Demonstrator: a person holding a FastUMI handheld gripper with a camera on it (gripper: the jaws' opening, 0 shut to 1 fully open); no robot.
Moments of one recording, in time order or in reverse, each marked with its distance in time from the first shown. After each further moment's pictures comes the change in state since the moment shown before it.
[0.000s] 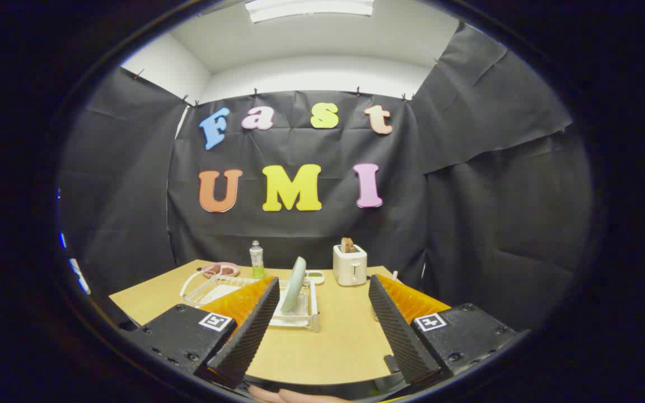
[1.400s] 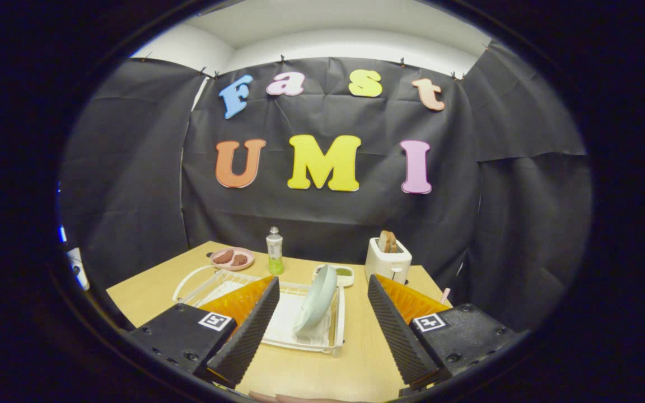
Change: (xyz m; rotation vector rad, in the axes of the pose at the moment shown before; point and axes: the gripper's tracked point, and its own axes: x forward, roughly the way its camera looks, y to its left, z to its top) arm 0.188 0.069 0.036 -0.112 0.180 0.144
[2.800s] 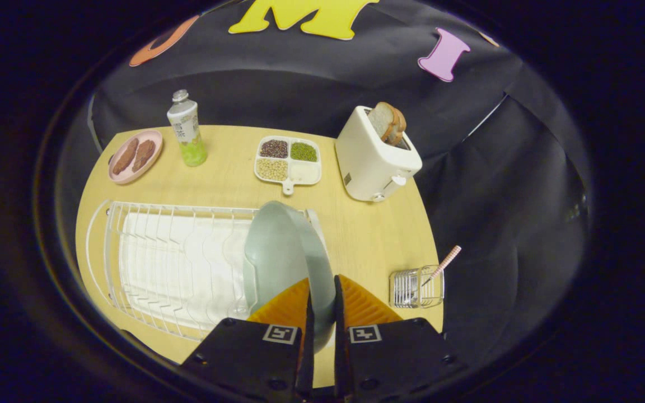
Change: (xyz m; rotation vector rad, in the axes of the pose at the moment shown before) arm 0.179 0.014 -0.053 -0.125 0.889 -0.387
